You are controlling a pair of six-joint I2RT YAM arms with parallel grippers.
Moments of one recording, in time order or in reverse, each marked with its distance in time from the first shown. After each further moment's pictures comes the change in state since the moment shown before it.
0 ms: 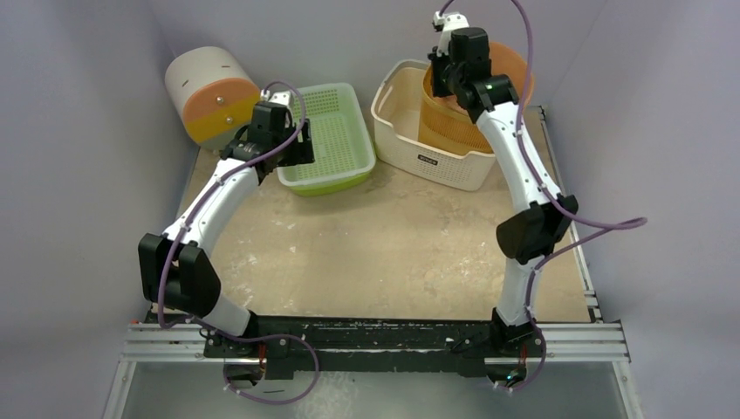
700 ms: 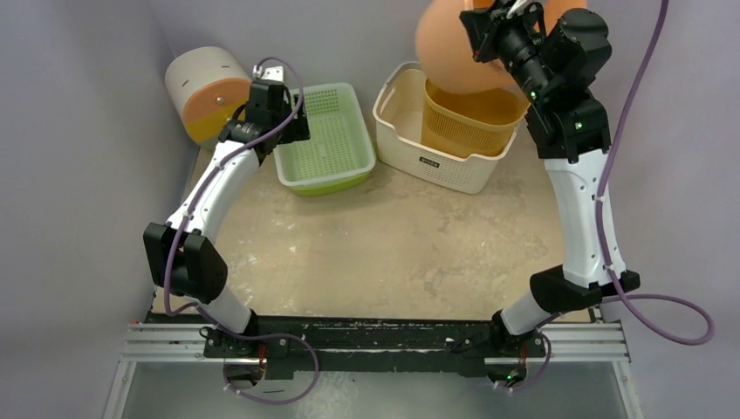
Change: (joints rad) left arm 0.011 0.097 0.199 -0.041 -0.096 0.012; right arm -0.004 -0.409 0.009 0.225 -0.158 0.012
